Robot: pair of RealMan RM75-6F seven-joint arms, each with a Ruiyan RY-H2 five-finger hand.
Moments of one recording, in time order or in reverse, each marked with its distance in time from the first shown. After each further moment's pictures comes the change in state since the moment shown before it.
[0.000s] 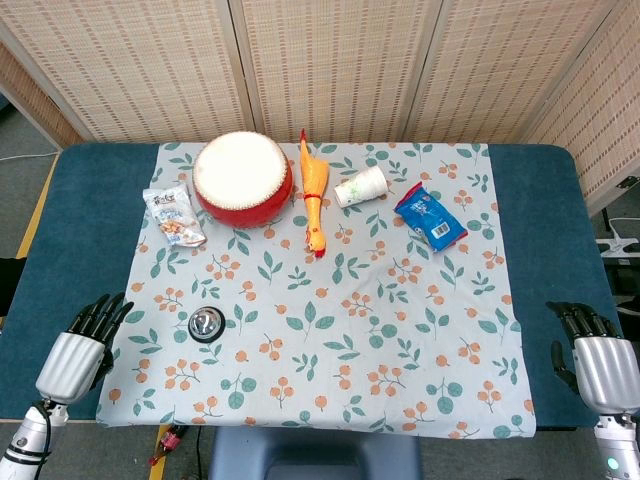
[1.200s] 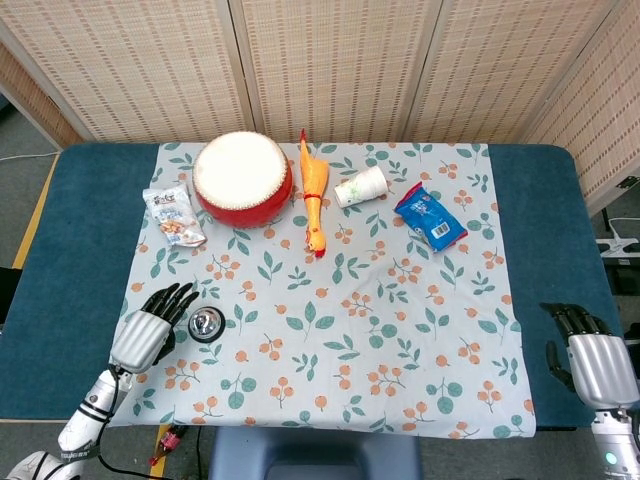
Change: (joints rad) left arm -0.174 -0.240 -0.039 0.186 -0.013 -0.217 -0.112; right arm 0.019 0.024 -0.003 -0.012 0.027 -0.066 0.038
